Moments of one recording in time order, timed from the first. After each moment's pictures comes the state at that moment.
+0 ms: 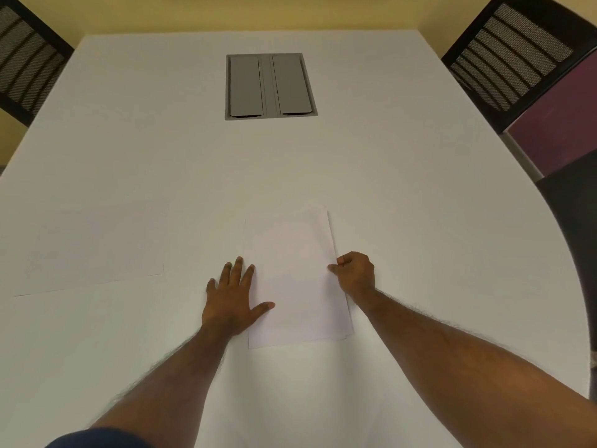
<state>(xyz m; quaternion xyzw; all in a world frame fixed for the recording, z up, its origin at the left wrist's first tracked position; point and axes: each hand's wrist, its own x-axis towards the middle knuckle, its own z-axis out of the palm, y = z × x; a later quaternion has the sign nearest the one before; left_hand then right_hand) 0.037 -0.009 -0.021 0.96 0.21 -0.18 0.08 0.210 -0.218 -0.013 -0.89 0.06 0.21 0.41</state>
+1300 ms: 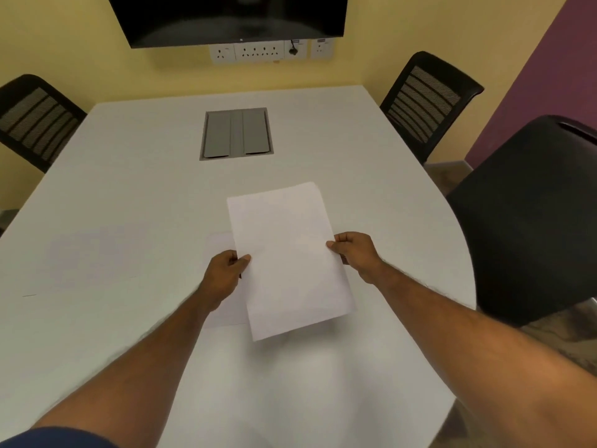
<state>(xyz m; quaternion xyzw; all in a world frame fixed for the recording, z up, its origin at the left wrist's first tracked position) 0.070 -0.151 0.125 0.75 0.34 0.05 0.56 0.240 -0.397 0.131 -0.72 -0.04 0.28 0.63</state>
